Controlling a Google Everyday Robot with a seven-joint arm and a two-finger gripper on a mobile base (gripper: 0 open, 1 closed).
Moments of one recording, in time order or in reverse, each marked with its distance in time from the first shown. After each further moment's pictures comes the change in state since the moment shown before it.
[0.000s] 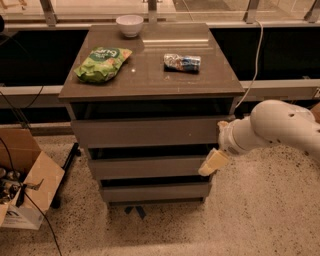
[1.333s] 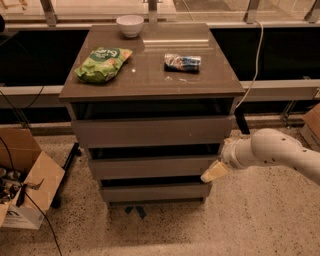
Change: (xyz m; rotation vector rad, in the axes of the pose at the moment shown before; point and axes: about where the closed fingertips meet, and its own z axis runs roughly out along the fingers) arm 0.077 -0.023 0.091 0.020 -0.048 0.173
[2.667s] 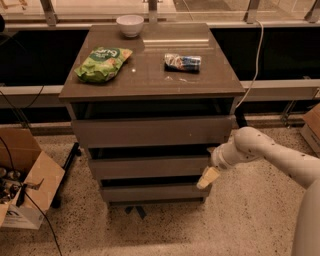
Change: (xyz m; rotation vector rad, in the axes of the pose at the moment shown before) arm 0.034 0.002 0.102 -0.240 0.051 -0.146
